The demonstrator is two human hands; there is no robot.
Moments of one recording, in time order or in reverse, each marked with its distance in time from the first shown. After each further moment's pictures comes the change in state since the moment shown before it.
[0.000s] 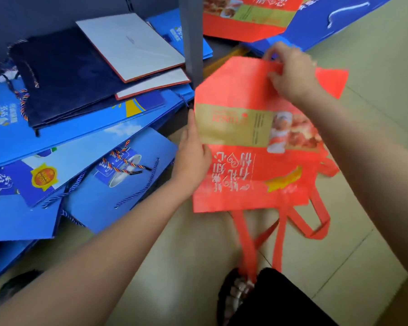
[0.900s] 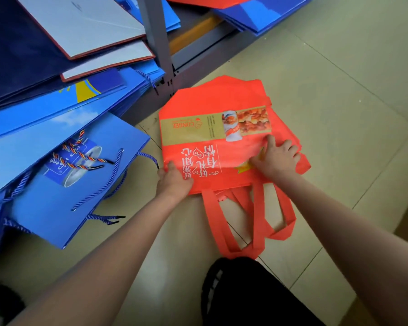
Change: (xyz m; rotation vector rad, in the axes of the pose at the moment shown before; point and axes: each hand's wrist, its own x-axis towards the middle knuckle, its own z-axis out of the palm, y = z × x) left_hand -0.026 -0.052 0.069 0.111 -0.386 -0.570; right_hand -0.149 0.090 0.102 -0.240 -0.364 0.590
